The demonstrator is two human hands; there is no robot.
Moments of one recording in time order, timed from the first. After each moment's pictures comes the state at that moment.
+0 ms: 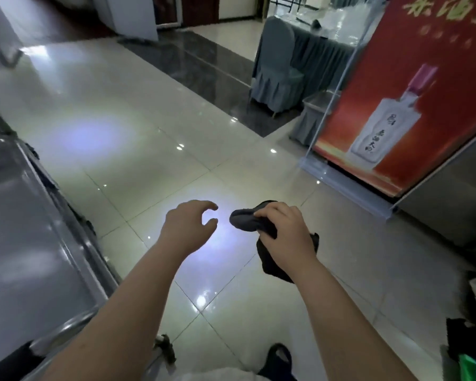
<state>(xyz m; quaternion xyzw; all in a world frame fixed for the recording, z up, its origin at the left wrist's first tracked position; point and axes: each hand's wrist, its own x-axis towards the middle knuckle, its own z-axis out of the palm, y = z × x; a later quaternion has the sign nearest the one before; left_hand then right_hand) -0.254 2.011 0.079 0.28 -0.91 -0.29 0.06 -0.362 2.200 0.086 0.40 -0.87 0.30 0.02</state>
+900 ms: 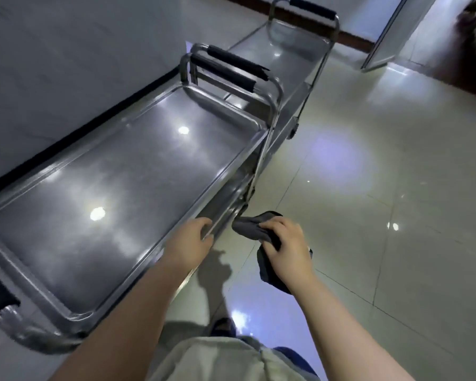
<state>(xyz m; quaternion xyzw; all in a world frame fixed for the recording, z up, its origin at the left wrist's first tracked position) -0.258 1.725 -0.010 0.81 -0.47 -0.29 0.21 -0.472 1.649 -0.002 0.82 -0.46 0.24 -0.23</state>
